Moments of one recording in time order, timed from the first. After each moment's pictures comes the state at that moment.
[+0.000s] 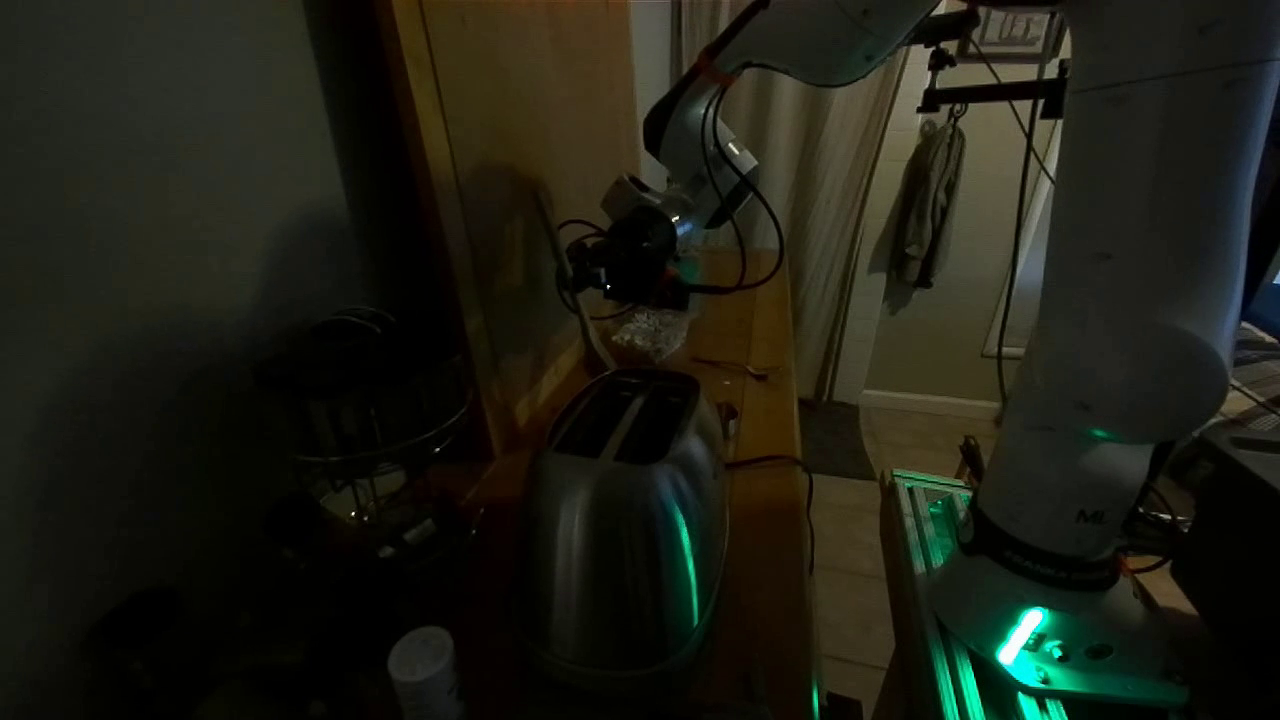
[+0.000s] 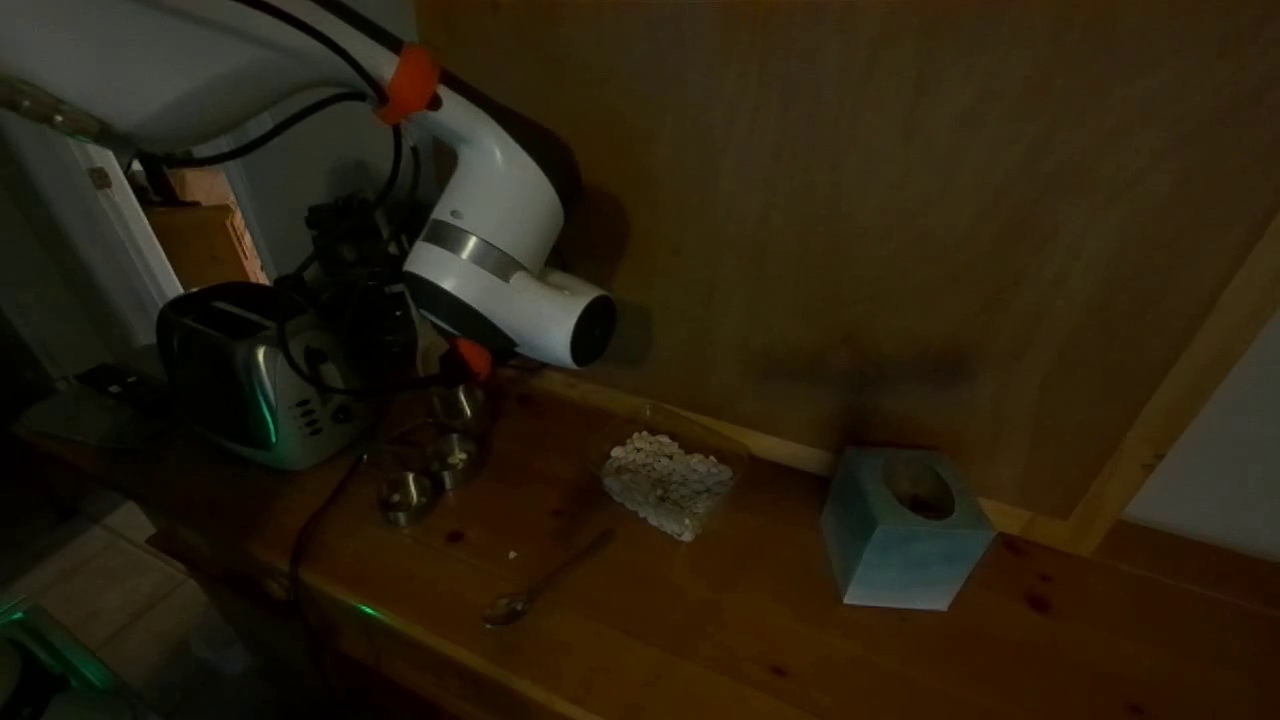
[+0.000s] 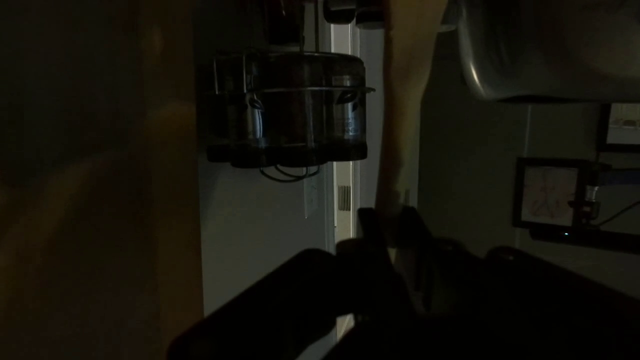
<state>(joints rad) -0.32 0.17 -0.29 -2.16 1.24 1.36 -2.35</state>
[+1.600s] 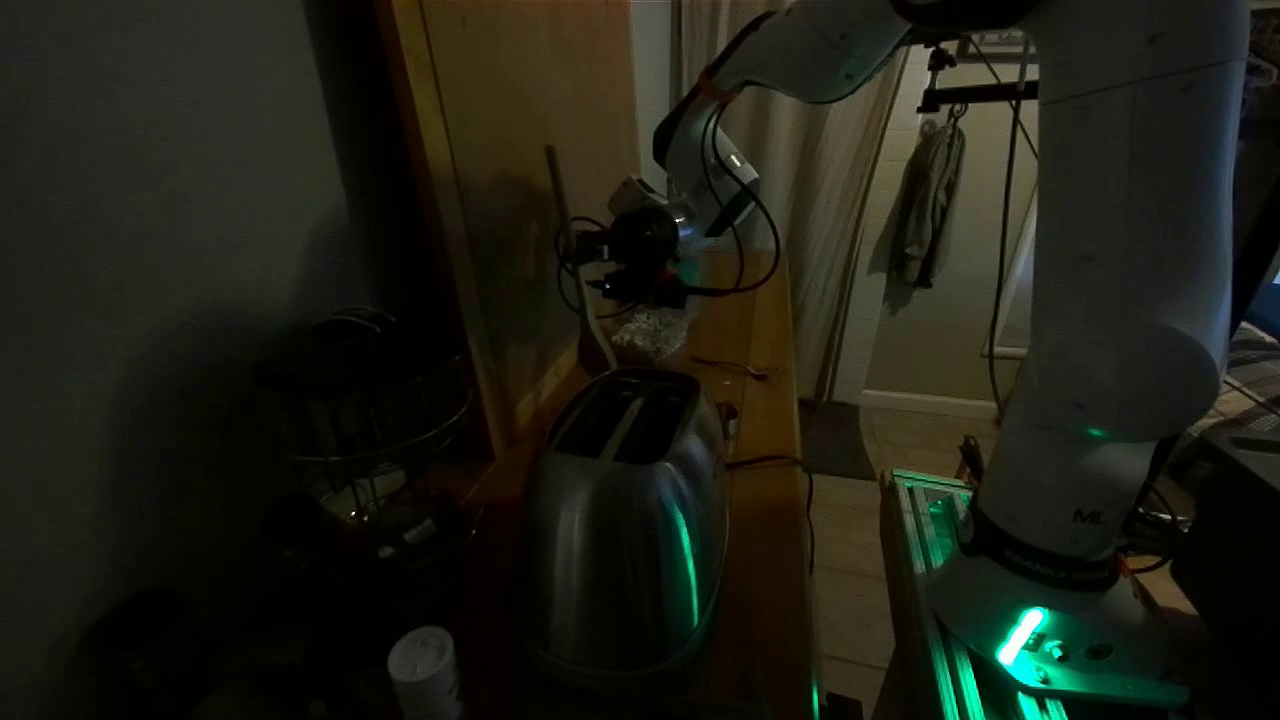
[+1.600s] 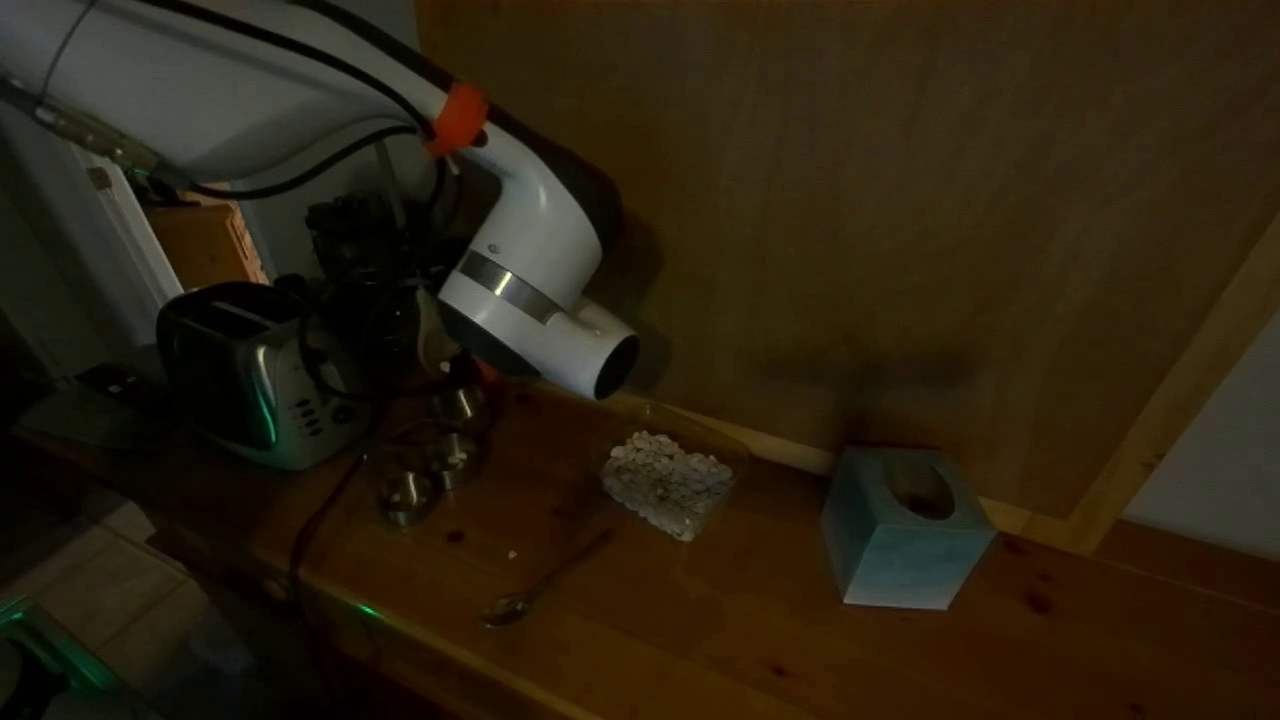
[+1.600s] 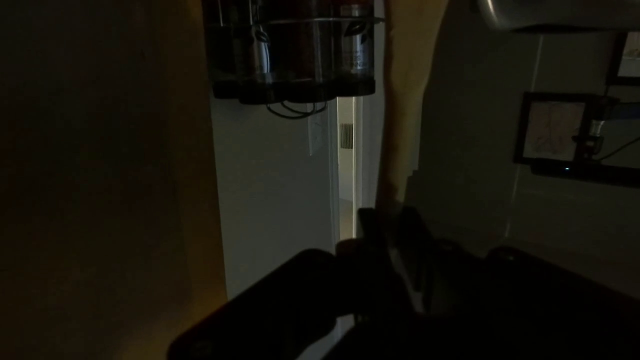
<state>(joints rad) -0.36 0.25 -0.32 -2.10 1.33 1.19 -2.35</state>
